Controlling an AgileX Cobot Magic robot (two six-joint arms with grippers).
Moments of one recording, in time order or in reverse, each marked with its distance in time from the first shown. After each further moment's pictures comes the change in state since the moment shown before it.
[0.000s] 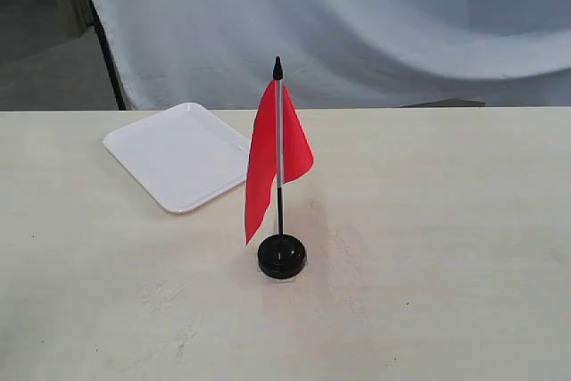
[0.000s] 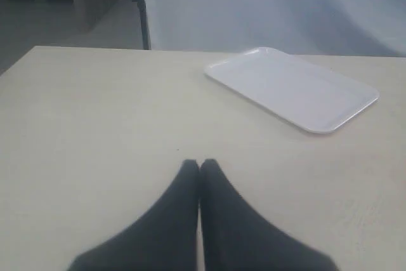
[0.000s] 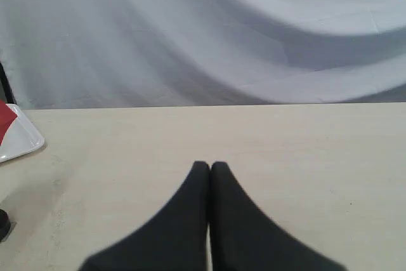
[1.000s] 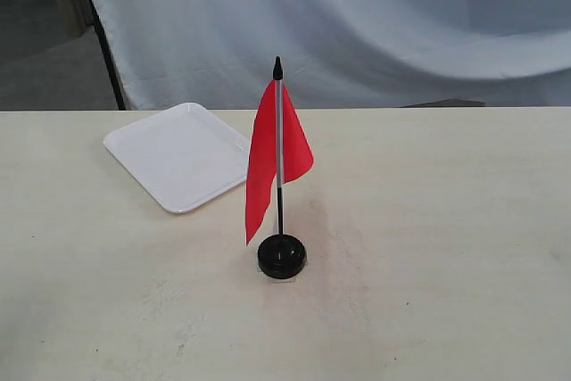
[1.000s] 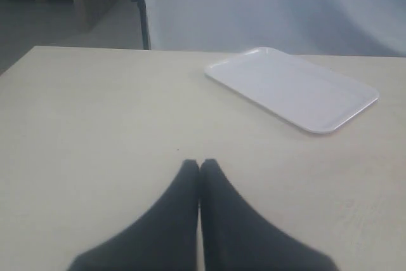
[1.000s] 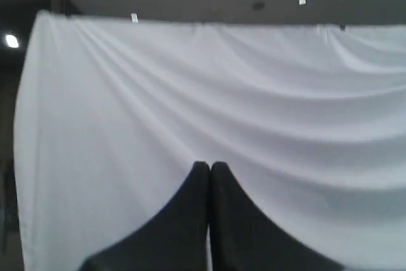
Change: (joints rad) left arm 0.000 0.000 0.000 0.000 0.000 0.000; right arm 0.000 0.000 0.000 0.000 -0.671 0.097
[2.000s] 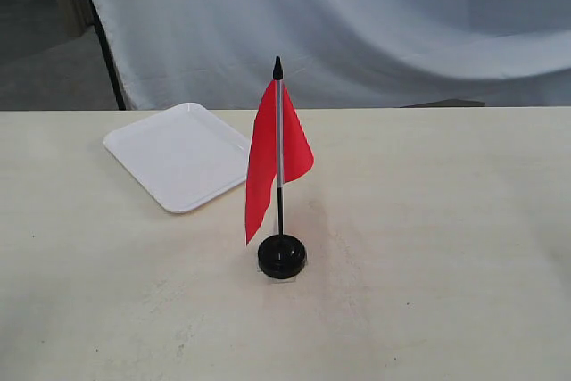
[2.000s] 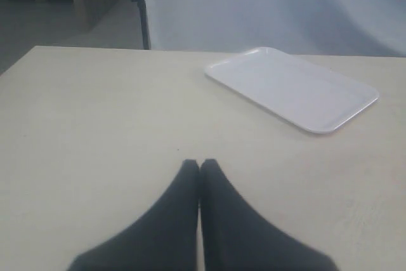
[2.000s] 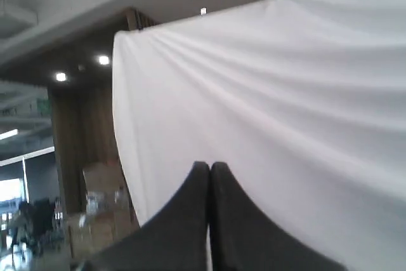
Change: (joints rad) left arm 0.000 0.000 0.000 0.000 0.000 0.000; right arm 0.000 0.686 -0.217 -0.264 -0.412 0.411
